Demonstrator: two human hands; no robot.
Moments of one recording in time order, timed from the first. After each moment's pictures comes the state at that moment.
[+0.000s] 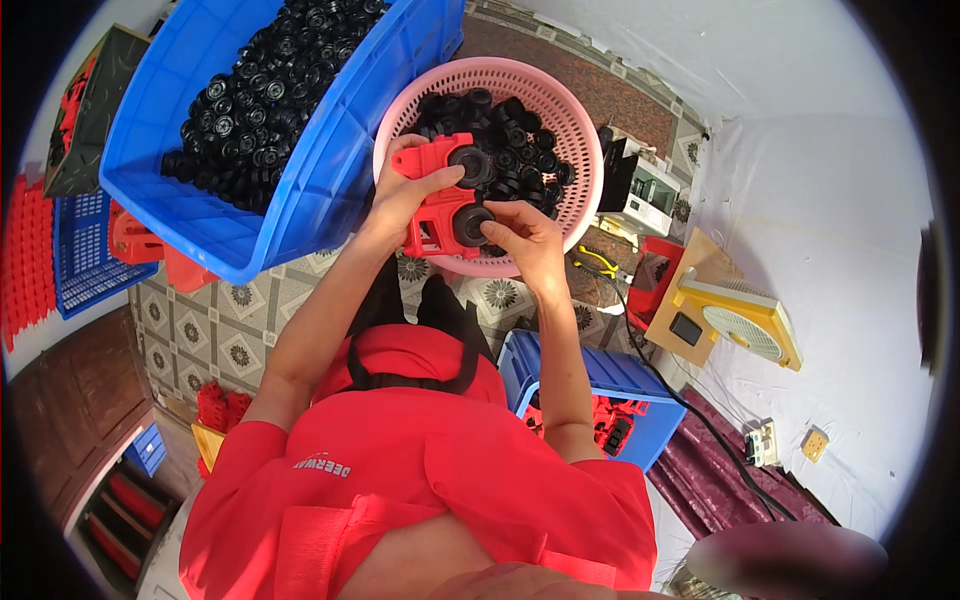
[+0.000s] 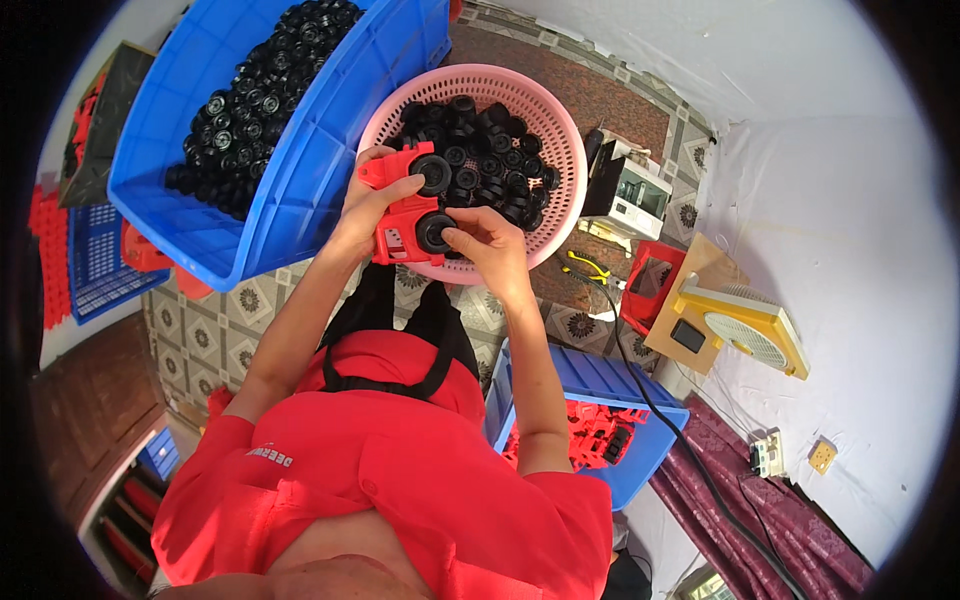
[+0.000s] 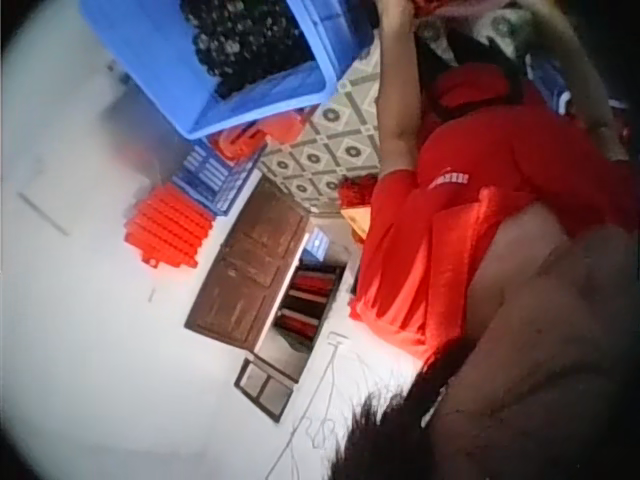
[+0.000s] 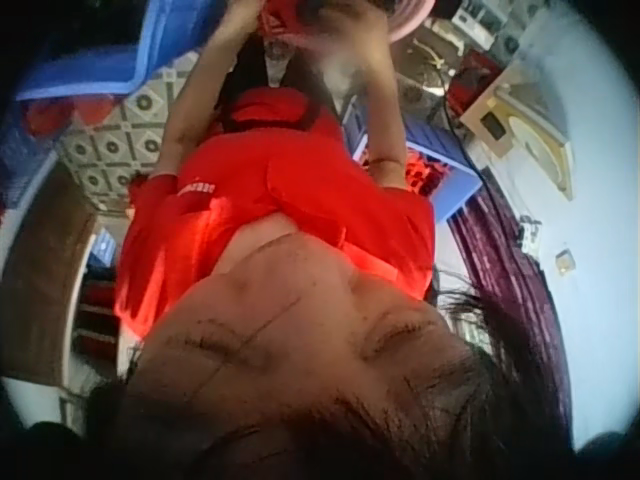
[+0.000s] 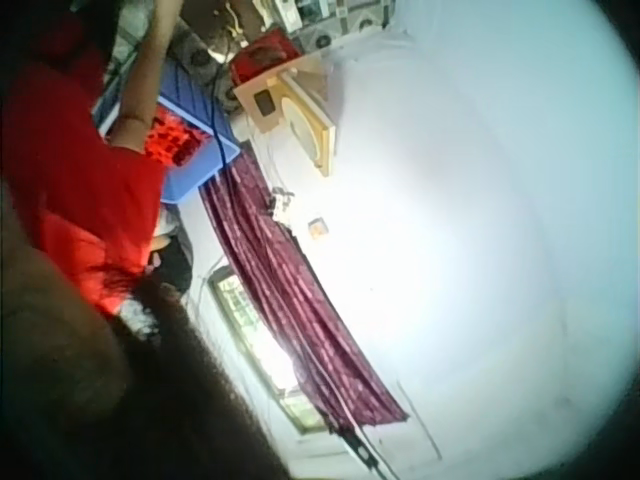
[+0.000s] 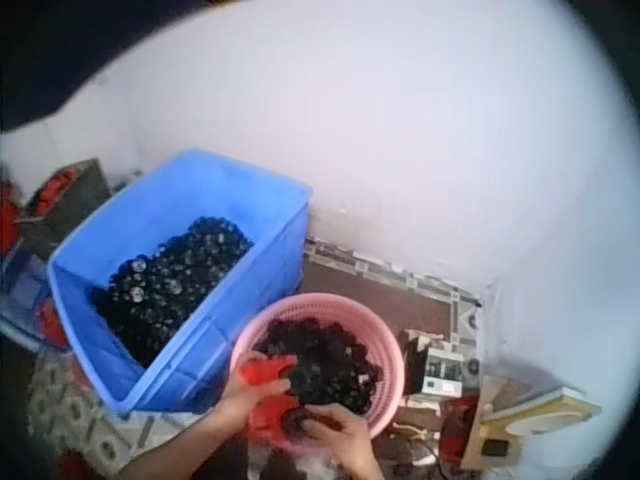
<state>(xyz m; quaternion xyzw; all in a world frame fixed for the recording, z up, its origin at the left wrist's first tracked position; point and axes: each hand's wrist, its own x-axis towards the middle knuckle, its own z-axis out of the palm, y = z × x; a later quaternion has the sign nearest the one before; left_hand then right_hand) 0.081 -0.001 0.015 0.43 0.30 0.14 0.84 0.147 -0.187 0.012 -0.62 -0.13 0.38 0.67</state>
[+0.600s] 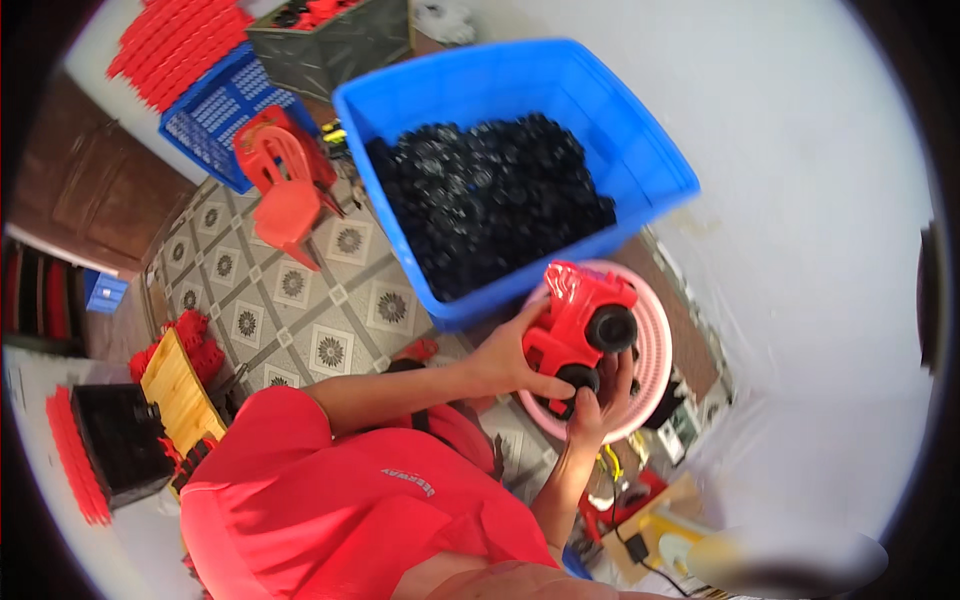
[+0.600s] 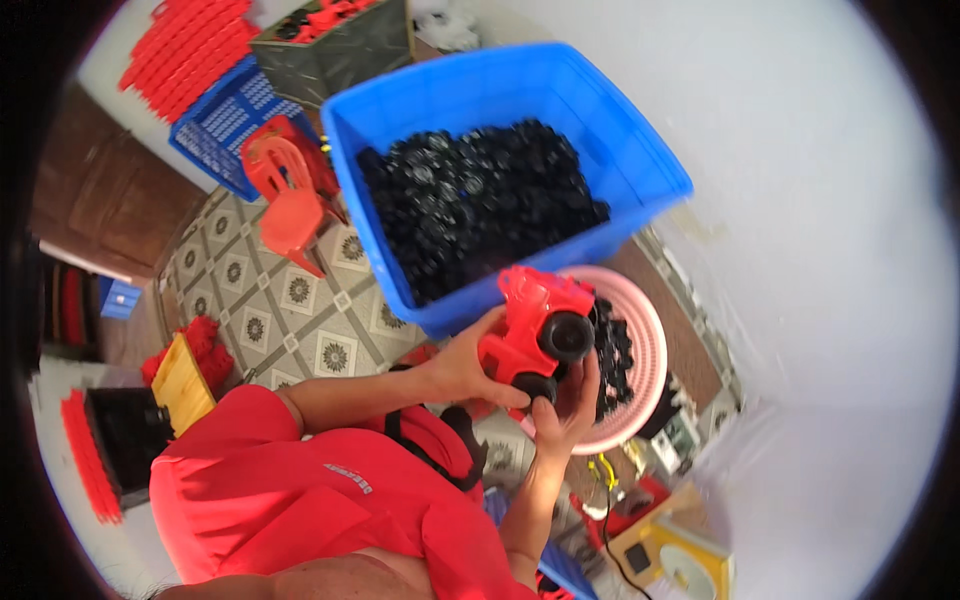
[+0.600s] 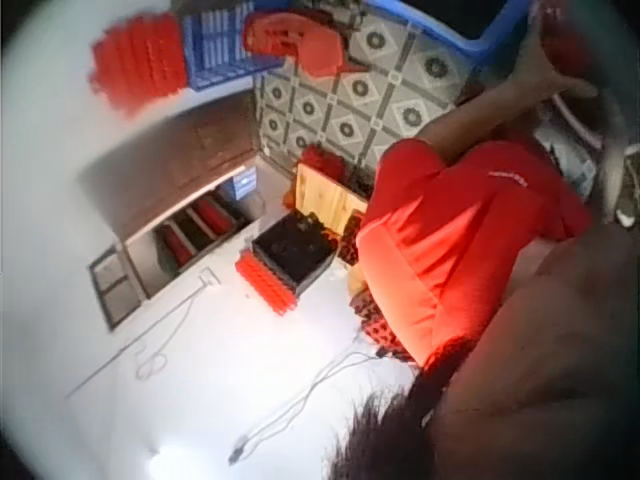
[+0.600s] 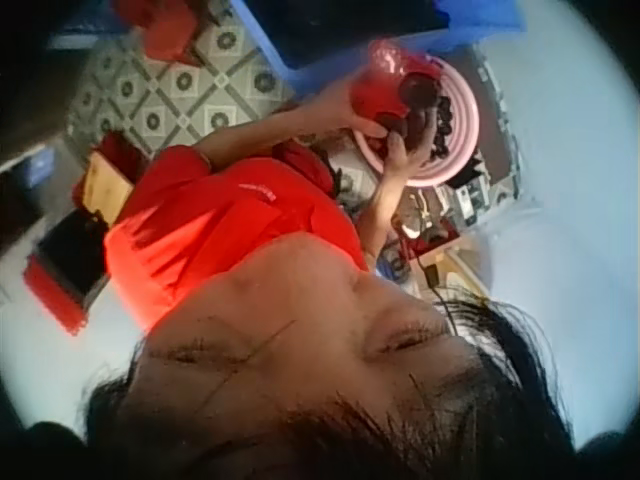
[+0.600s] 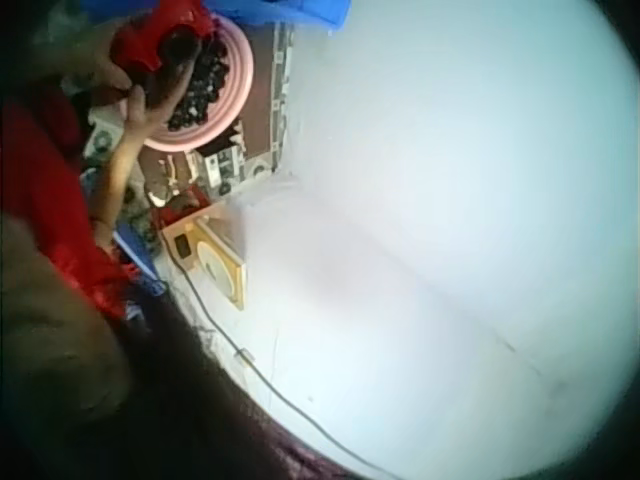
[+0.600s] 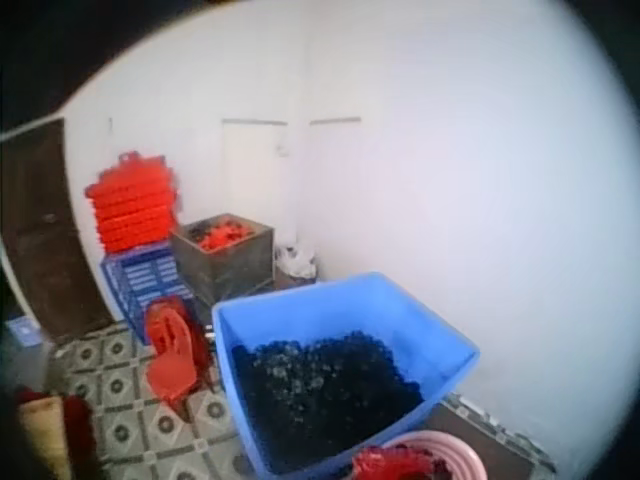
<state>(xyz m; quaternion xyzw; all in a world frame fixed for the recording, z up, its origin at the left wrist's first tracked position) -0.042 0.016 0.124 0.56 0.22 0.19 0.77 0.076 -0.104 0.098 -0.52 -0.33 0.24 0.75</state>
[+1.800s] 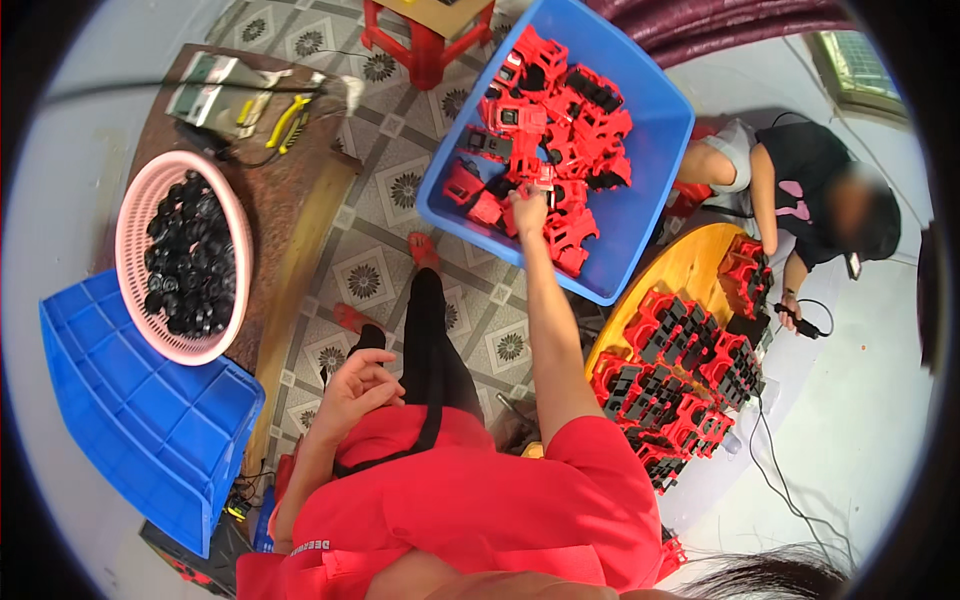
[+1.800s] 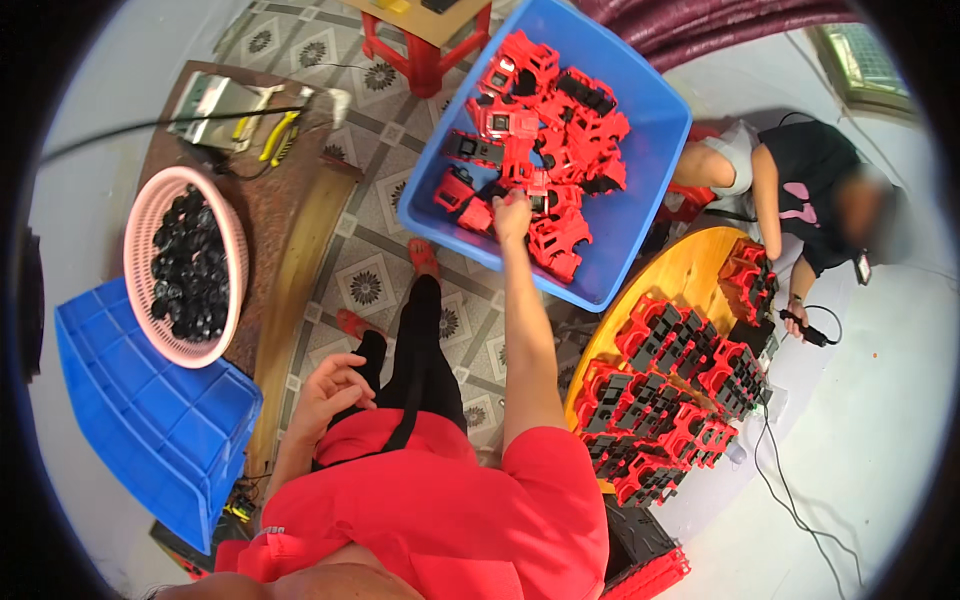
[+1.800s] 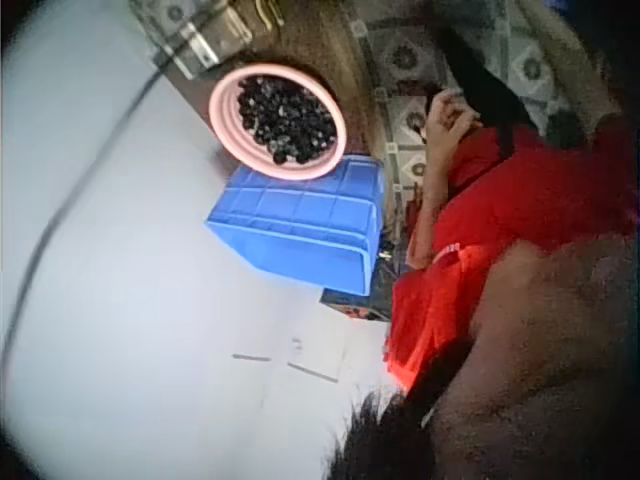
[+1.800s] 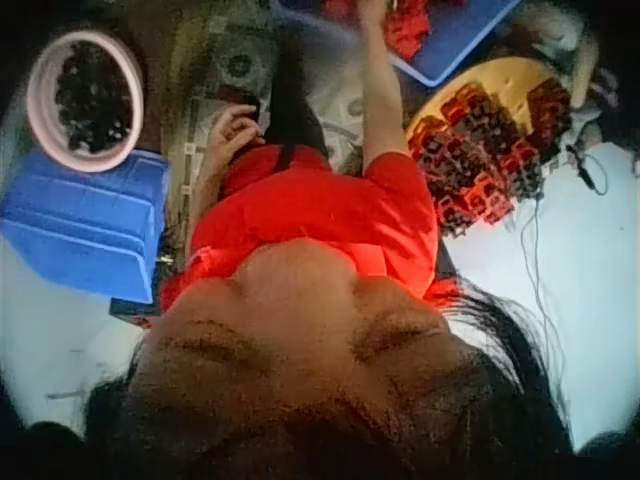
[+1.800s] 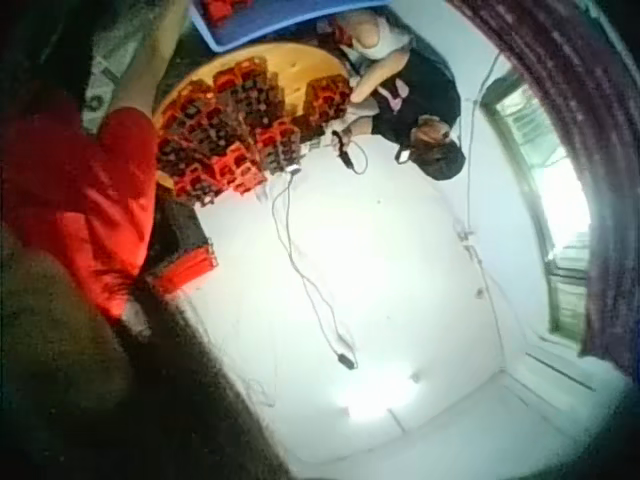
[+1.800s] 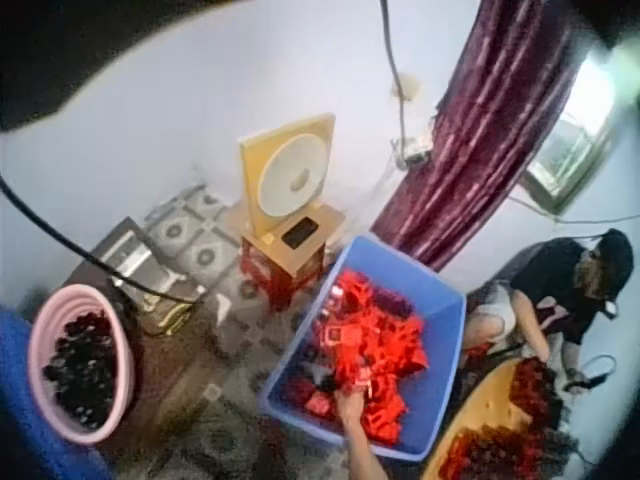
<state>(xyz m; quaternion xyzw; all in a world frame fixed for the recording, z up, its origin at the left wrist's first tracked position) -0.121 -0.171 0.015 0.50 0.01 -0.62 0.61 -0.197 -0.573 -0.254 -0.77 0.55 -0.06 0.32</state>
